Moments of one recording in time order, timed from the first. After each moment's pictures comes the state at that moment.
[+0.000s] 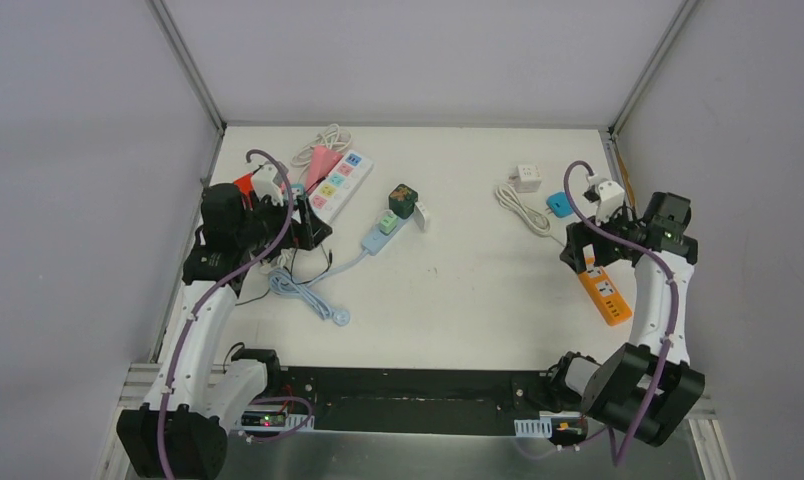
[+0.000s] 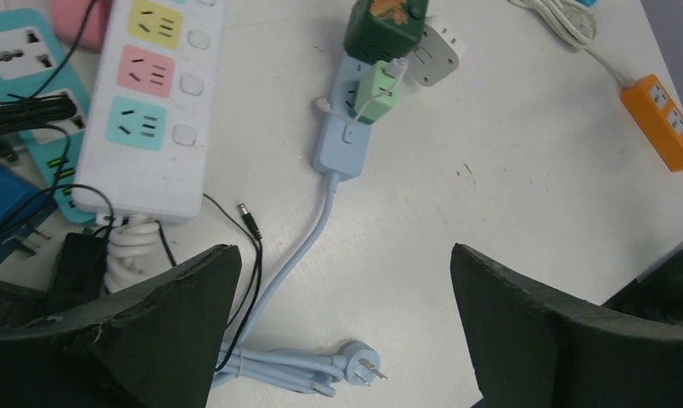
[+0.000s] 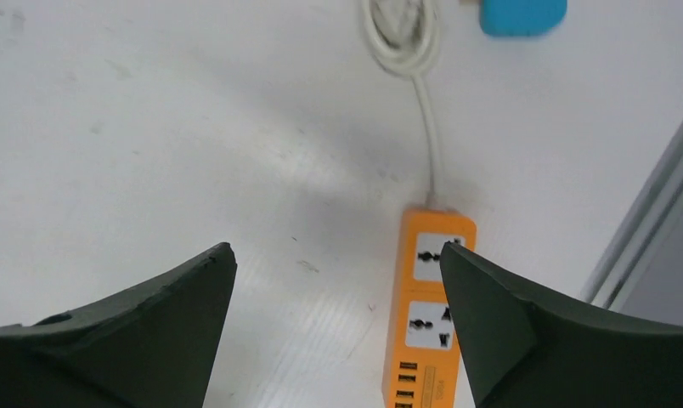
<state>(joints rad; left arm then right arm) 0.00 0.89 0.82 -0.32 0.59 -0.18 -0.41 1.16 0.93 -0.82 -0.54 -0.75</state>
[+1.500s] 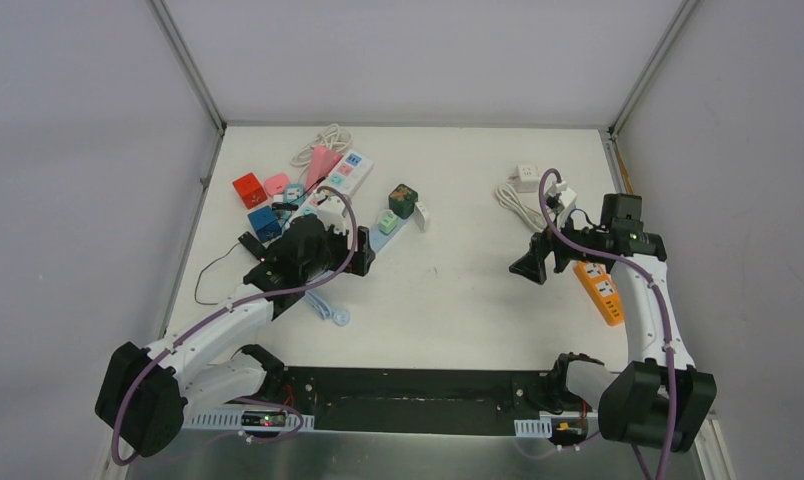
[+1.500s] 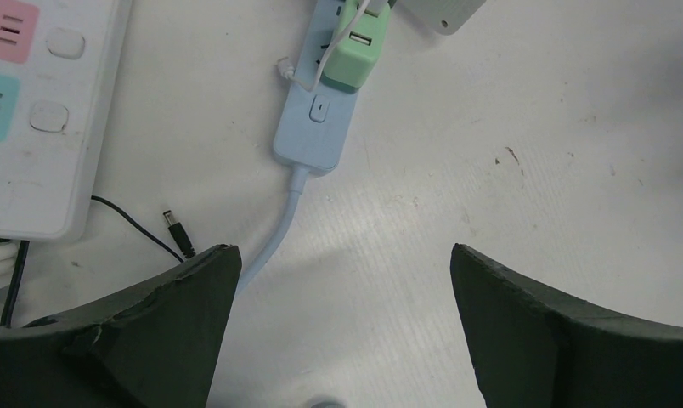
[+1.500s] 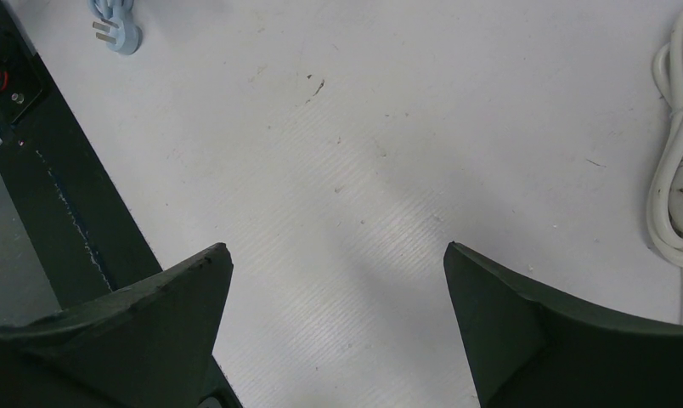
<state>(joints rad) -0.56 0.99 0.57 0.03 0.01 -0.25 -0.14 1.10 0.91 -0.88 -0.95 -0.67</state>
